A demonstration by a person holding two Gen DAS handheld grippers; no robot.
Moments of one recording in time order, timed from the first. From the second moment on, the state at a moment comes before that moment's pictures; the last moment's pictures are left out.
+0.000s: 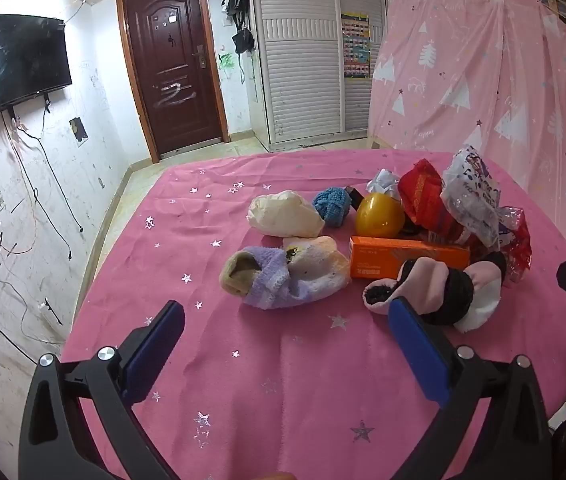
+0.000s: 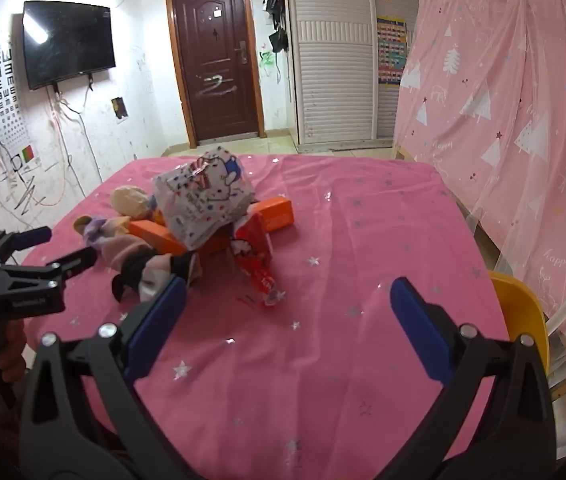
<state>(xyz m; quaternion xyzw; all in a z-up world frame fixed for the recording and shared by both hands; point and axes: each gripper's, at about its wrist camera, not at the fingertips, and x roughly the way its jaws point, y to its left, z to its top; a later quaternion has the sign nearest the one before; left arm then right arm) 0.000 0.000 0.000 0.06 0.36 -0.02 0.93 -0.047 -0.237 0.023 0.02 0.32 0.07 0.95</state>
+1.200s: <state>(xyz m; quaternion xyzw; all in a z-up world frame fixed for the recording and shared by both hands) -0.003 -0.001 0.003 0.05 0.35 -0.02 0.93 -0.047 -0.236 0.022 0.02 0.32 0.07 0.95</state>
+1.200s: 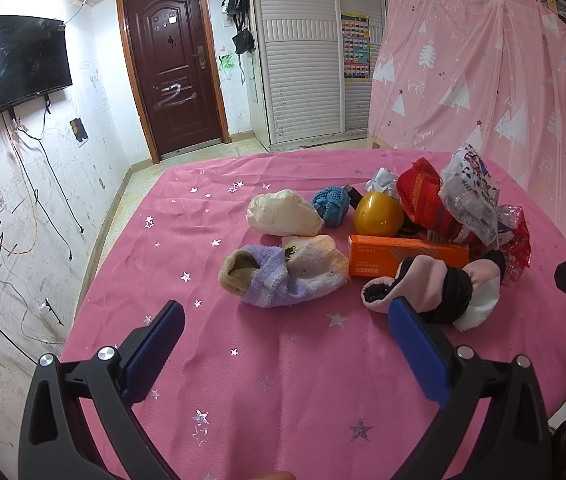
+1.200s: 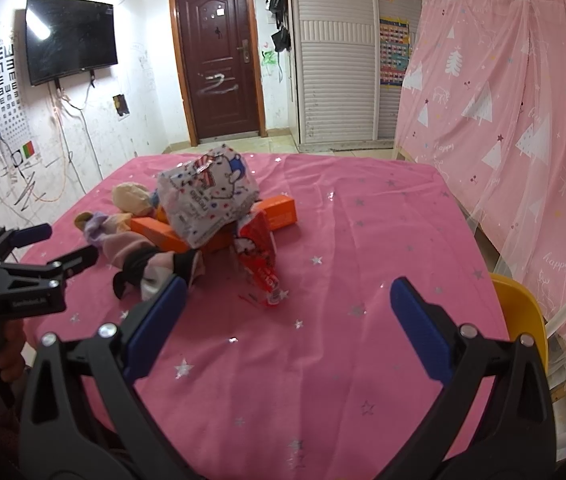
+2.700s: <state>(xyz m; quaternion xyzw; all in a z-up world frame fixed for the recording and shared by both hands) -0.005 -0.003 0.005 0.06 0.35 -0.02 0.93 -0.047 -0.235 0.022 0.02 0.32 0.07 0.95</state>
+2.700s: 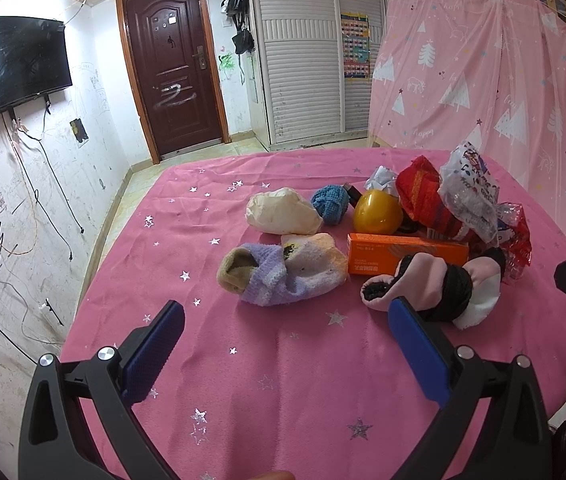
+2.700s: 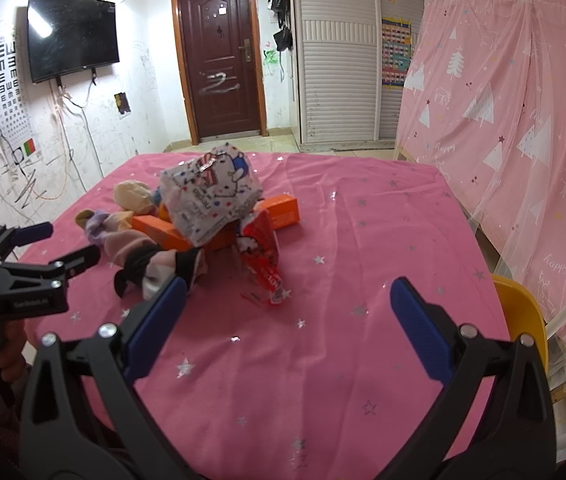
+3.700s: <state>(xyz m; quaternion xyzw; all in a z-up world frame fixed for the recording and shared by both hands) 0.077 0.045 0.019 -0.01 0.41 -0.01 0.91 -0.004 -0.227 0.020 0.01 0.36 0.10 0.93</state>
